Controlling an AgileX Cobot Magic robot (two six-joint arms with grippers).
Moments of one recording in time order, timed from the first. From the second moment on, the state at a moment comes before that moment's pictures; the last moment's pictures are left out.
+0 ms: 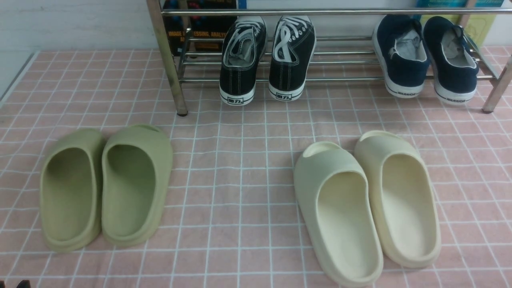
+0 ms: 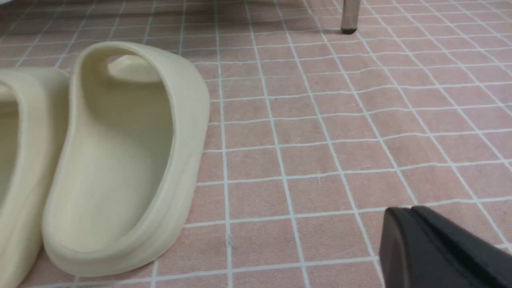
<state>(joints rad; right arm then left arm) -0.06 -0.01 0.02 -0.06 0.35 0.13 0.05 -0.01 0.02 0.07 0.36 0.07</state>
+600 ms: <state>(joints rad) -0.05 -0.01 0.02 -0.08 0.36 0.14 0.05 -0.01 0.02 0.07 0.36 0.07</state>
